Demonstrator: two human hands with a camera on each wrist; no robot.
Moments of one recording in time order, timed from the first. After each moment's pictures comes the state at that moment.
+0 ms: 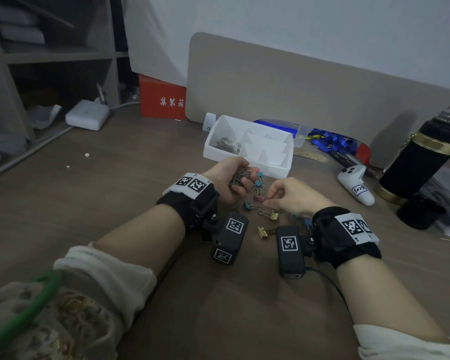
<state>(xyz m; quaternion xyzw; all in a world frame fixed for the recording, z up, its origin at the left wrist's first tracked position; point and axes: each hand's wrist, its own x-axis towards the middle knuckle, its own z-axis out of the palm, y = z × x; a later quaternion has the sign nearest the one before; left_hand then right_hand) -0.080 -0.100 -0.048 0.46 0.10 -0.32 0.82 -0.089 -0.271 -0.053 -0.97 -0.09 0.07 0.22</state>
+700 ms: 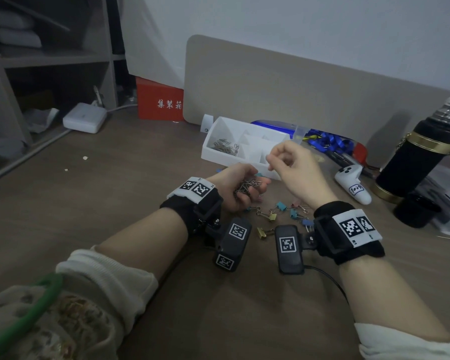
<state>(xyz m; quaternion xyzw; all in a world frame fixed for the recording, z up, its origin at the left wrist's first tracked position) -0.083 -0.110 -0.050 0.51 0.07 -0.38 0.77 -0.099 -0.257 -0.025 -0.89 -0.15 -0.18 0.40</state>
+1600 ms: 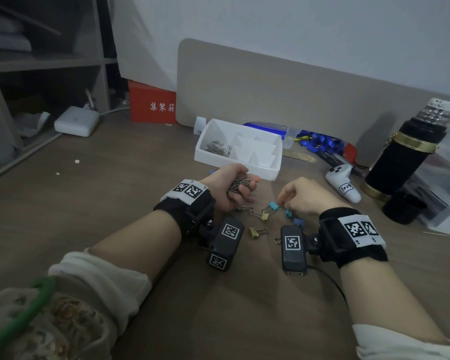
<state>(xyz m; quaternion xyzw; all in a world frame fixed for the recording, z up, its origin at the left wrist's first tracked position) -0.081 -0.111 -0.052 0.49 0.07 -0.35 0.80 -0.101 -0.299 -0.038 -0.99 0.00 0.05 0.16</state>
